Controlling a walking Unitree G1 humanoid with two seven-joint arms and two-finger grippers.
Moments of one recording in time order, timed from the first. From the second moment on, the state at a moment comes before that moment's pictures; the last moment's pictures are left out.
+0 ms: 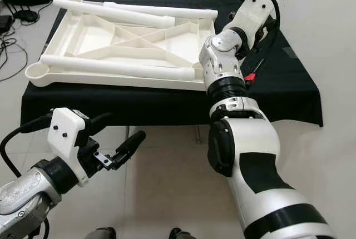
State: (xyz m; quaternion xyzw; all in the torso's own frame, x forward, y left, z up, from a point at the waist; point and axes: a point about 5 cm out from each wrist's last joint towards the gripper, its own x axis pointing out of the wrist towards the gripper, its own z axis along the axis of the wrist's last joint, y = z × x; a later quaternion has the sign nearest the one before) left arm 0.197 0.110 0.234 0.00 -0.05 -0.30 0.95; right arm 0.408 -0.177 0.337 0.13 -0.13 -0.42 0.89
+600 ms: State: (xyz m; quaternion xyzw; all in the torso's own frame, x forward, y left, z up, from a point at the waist) left arm 0.197 0.108 0.235 0.00 -0.06 -0.29 0.95; right arm 0.406 -0.156 0.338 0.14 -0.11 -0.45 0.88
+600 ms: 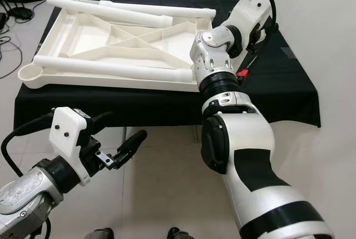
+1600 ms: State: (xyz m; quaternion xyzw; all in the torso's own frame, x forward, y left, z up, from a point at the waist) left arm 0.198 0.106 0.235 0.00 -0.07 -0.29 0.96; right arm 0.411 -0.140 0.336 0.14 -0.10 -0.39 0.90
